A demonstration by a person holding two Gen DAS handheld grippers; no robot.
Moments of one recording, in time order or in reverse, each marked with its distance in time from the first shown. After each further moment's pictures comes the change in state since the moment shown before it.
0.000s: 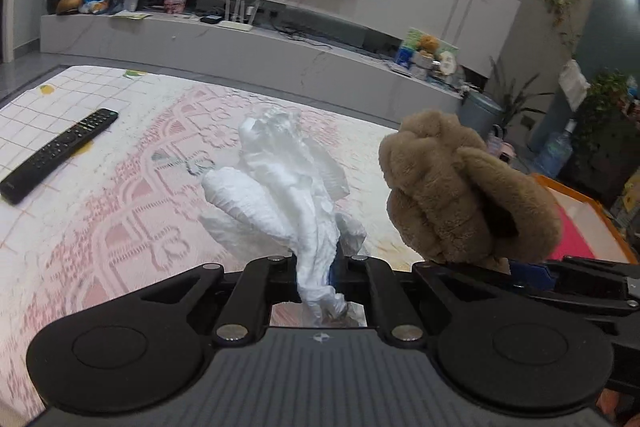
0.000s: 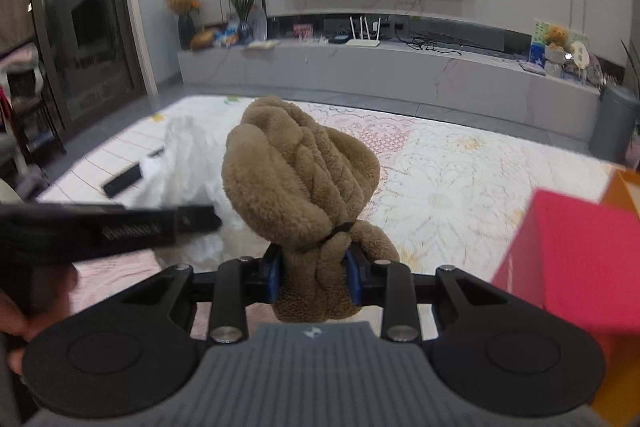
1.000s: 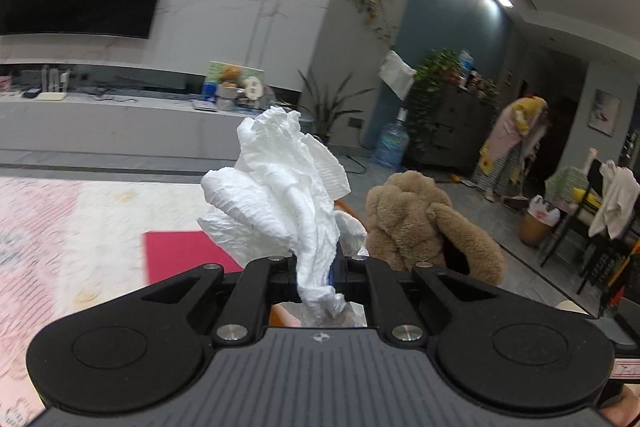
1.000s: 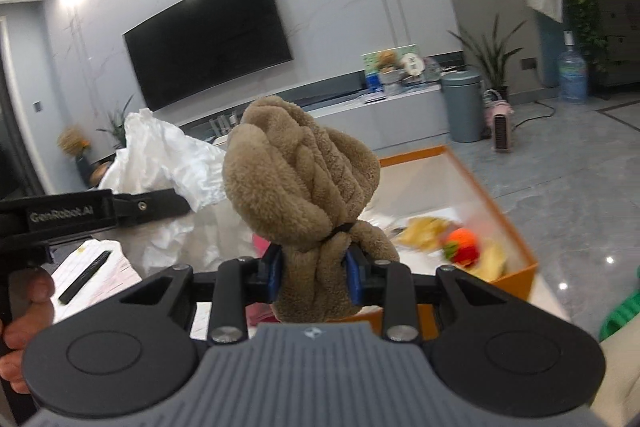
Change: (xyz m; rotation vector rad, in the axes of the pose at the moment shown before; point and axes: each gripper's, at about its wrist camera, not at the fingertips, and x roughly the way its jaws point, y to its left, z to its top) left arm -0.017 -0.252 0.003 0.263 -0.092 -0.433; right arm -0.249 -0.163 -0.088 0.357 -0.265 -0.274
